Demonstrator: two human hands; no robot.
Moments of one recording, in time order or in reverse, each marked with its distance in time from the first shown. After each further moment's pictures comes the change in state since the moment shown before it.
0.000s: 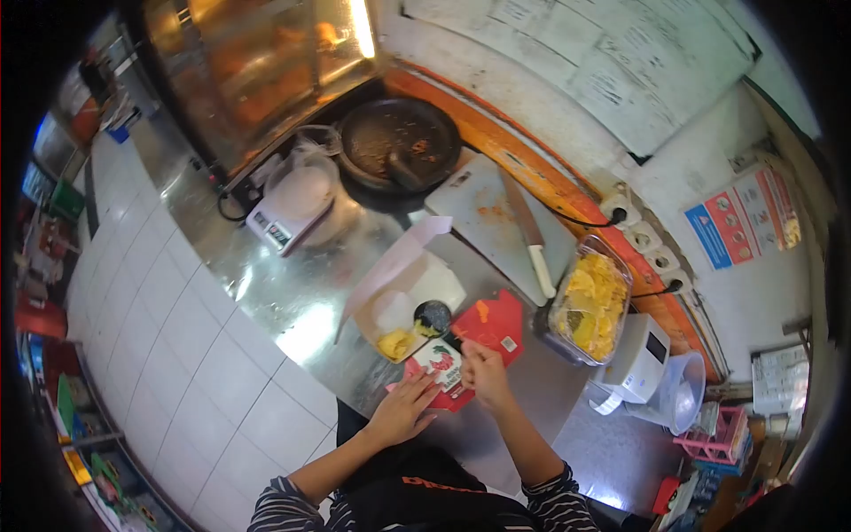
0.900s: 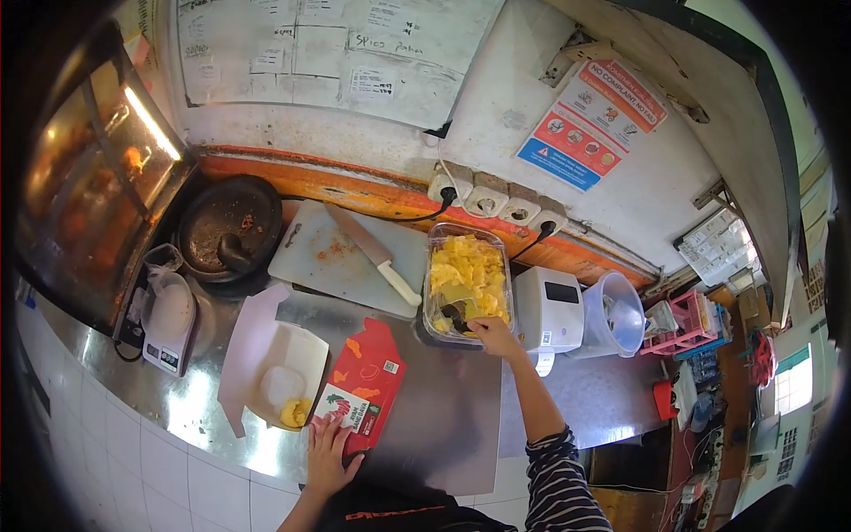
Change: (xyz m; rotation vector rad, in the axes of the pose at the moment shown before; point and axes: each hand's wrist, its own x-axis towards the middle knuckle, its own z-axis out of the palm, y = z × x) left_hand 0.028 0.014 0.009 0.121 -0.047 -0.032; right_hand -0.009 -0.067 -0.268 -1.091 0.479 -0.565
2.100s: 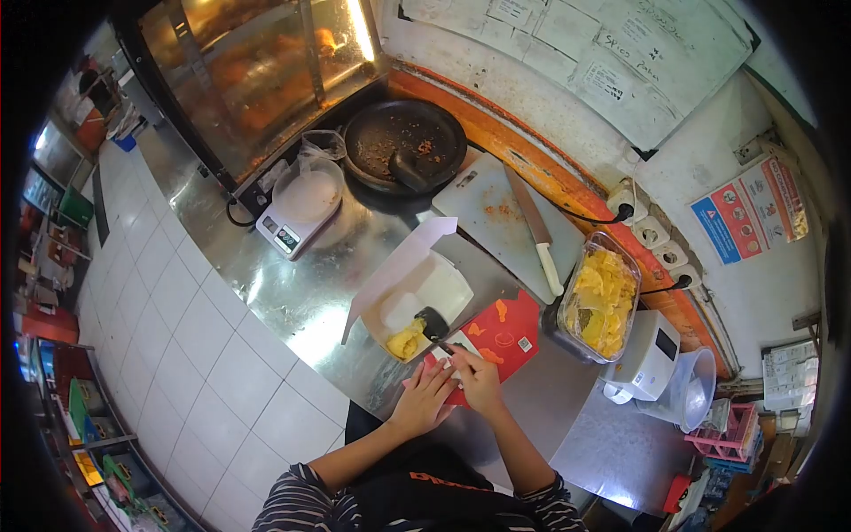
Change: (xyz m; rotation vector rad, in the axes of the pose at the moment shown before) left_hand -0.006 -0.010 0.011 0.064 0.123 0.048; right_hand -0.078 -0.218 0.181 0.619 -0.280 0.029
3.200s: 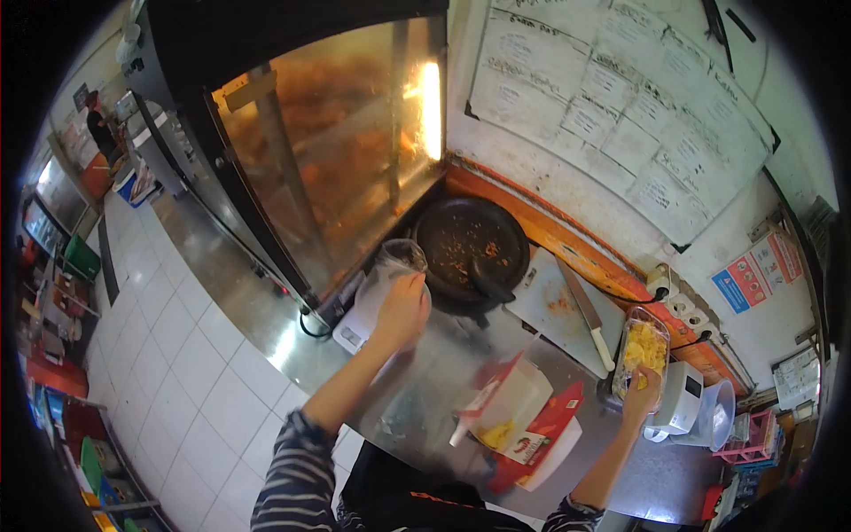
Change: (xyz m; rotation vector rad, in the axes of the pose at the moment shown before) left_hand 0.155 -0.292 -0.262 0.045 0.459 -0.064; right_hand 0.085 -0.083 -0.089 -0.978 1.098 -0.085
